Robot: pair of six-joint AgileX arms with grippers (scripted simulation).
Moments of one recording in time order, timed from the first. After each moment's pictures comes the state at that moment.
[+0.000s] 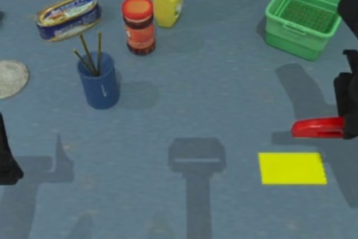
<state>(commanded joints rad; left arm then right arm) 0.00 0.00 0.00 0.00 0.00 0.00 0.27 1.71 1.26 -1.12 0.00 1.85</state>
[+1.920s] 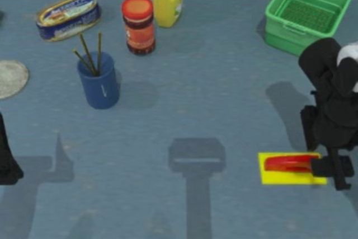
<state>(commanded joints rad) 0.00 0.00 0.00 0.00 0.00 0.00 0.34 1.87 1.06 -0.74 0.00 1.93</state>
